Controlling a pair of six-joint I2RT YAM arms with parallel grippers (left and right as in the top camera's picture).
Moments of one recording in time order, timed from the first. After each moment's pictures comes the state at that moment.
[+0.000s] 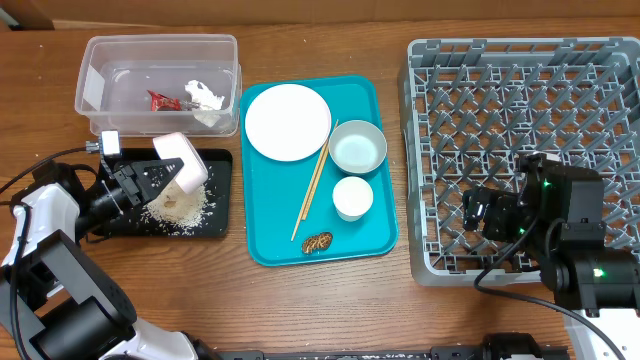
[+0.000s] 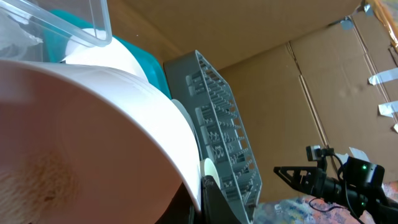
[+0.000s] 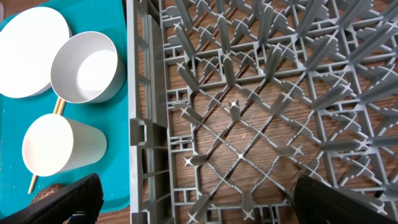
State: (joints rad) left arm 0.62 1.78 1.10 -1.00 1.44 0.56; right arm 0.00 0.89 0.94 -0.96 -0.11 0.20
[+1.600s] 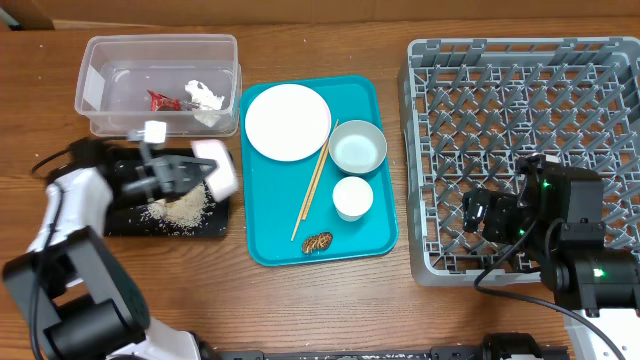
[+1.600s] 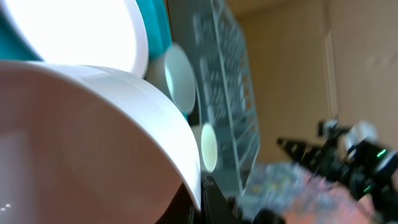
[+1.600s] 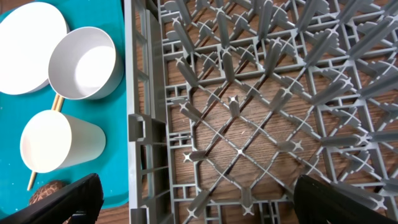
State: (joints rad) left arm 0.41 1.75 1.10 -0.94 1.29 0.32; right arm 0.00 0.90 0.94 -0.97 -0.11 0.20
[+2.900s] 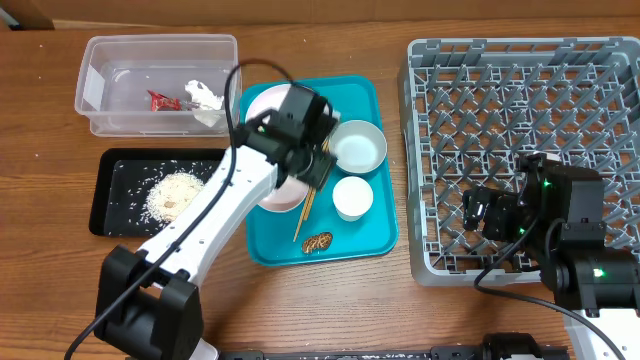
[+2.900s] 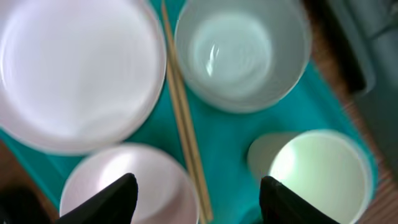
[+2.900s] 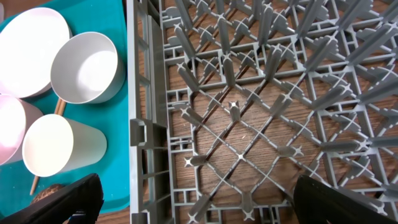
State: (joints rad) left arm -0.48 1.72 1.40 -0.81 0.06 0.00; right arm 0.00 0.89 0.94 -0.96 -0.11 0.20
